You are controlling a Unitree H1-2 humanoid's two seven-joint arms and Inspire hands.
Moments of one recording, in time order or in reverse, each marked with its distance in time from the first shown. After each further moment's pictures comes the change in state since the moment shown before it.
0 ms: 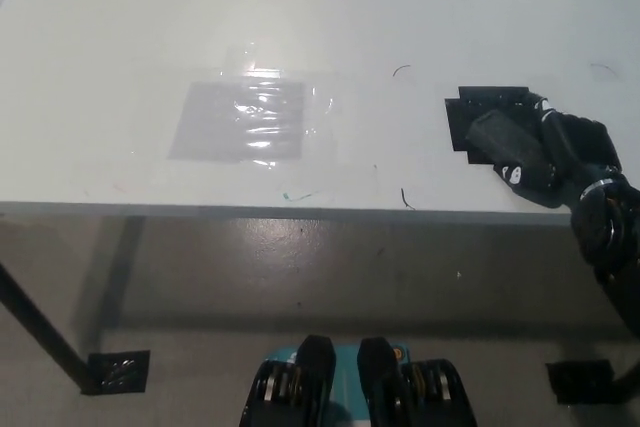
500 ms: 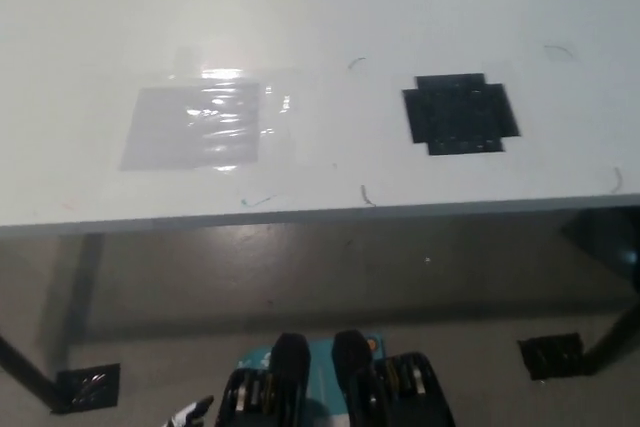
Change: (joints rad) left_arm -0.098 -0.005 0.013 -0.008 -0.018 -0.001 0.000; right_arm 0.171 -0.211 -0.483 -0.134 0.119 0.134 -0.025
